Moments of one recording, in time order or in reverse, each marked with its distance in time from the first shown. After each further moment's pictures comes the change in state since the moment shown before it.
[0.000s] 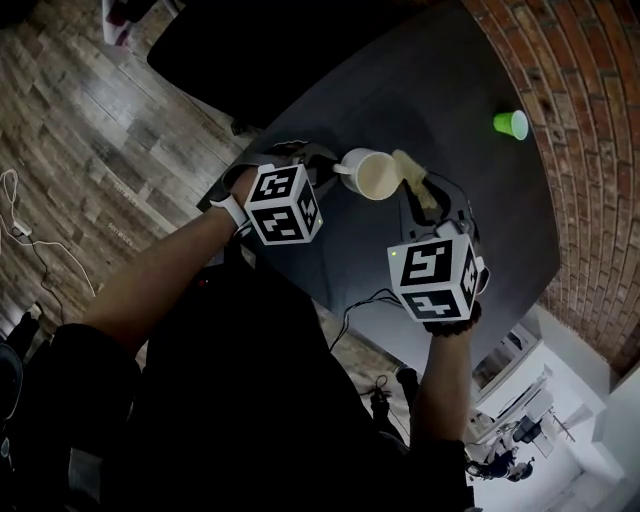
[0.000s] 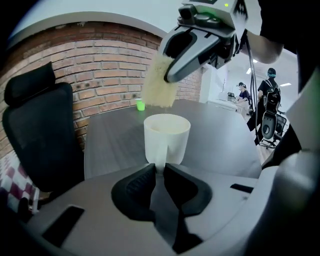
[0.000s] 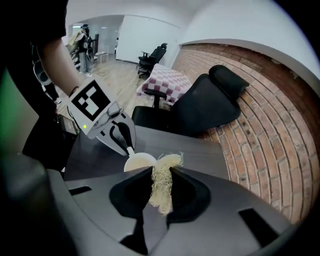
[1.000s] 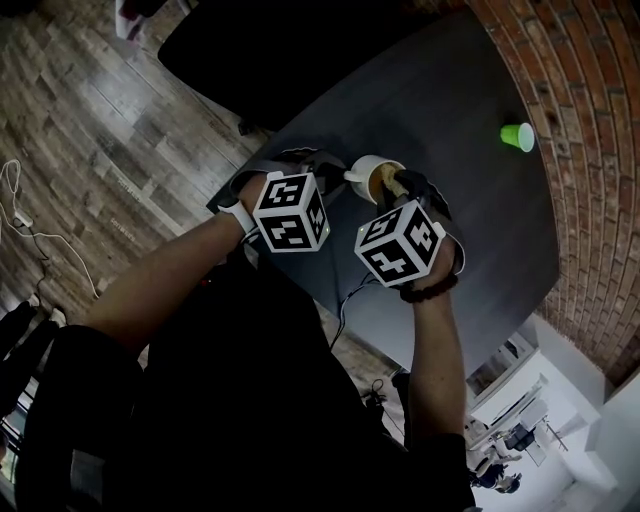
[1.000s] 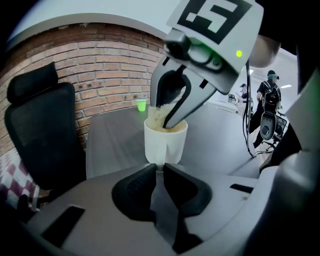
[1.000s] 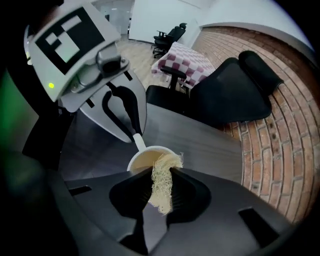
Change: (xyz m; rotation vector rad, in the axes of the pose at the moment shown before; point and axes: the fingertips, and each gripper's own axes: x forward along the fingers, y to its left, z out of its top) left arm -0.010 -0.002 -0.003 -0.014 -0.011 0.002; right arm 0.071 0.043 -0.013 -0.150 0.195 0.092
